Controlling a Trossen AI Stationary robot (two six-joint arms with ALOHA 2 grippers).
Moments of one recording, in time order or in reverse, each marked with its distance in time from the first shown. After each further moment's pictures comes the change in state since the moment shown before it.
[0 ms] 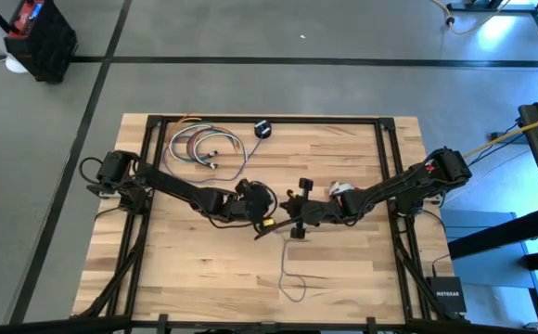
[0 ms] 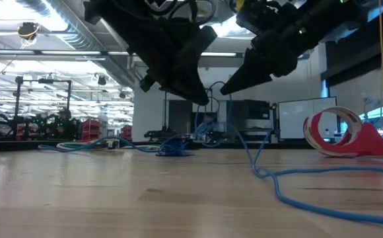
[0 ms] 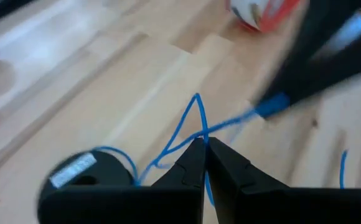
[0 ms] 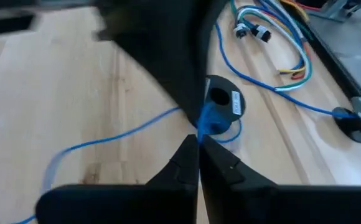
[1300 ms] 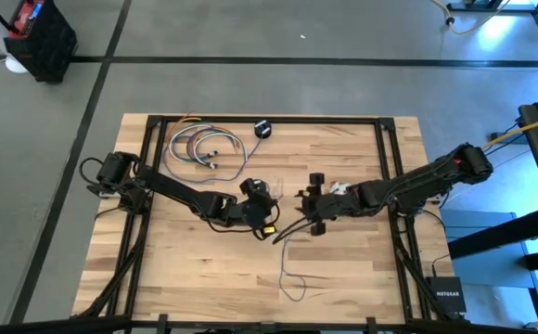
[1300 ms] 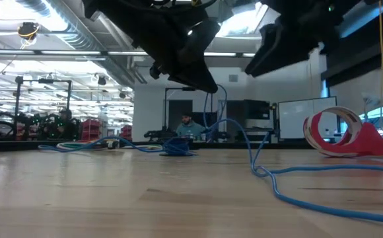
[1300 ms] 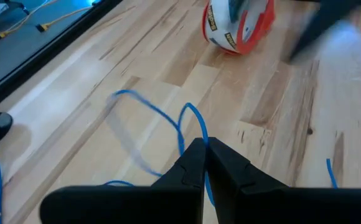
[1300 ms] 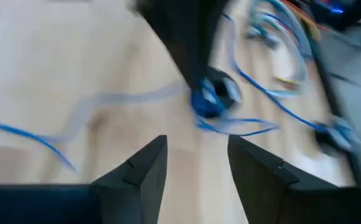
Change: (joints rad) left arm -0.028 0.006 0.000 0.117 -0.076 0.243; right arm -0.001 -0.226 0.001 -0.298 -0.062 -0.199
